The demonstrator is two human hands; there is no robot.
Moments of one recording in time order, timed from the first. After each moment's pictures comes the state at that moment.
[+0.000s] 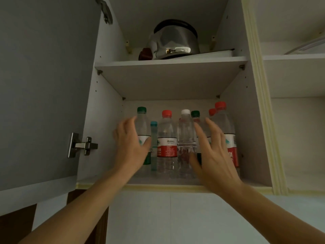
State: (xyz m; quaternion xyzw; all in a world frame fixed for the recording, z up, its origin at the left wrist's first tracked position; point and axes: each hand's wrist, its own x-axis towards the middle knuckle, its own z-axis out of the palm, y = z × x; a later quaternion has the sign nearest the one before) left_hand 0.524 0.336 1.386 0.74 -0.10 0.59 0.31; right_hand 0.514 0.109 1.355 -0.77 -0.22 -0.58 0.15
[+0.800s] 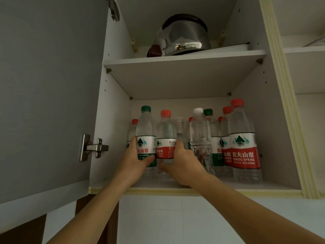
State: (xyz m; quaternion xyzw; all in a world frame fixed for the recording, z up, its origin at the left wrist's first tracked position) left_hand 0.542 0.382 1.363 0.76 -0.18 0.39 0.50; right_hand 0.535 0.215 1.372 -0.87 -0.20 -0.29 0.34
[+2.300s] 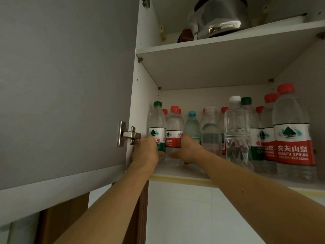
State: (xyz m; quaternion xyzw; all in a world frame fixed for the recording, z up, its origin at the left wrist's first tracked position) left_hand 0.557 0.427 1.366 0.88 0.07 0.42 0.23; right_hand 0.599 0.287 1.391 -0.90 -0.22 -0.18 0.34
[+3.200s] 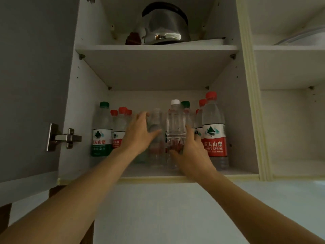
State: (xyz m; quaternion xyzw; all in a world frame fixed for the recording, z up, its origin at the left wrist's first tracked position) left_hand 0.560 0.309 1.411 0.81 -0.19 0.46 0.31; right_hand 0.521 0.137 1.355 -0.84 -0.14 -0.41 0.32
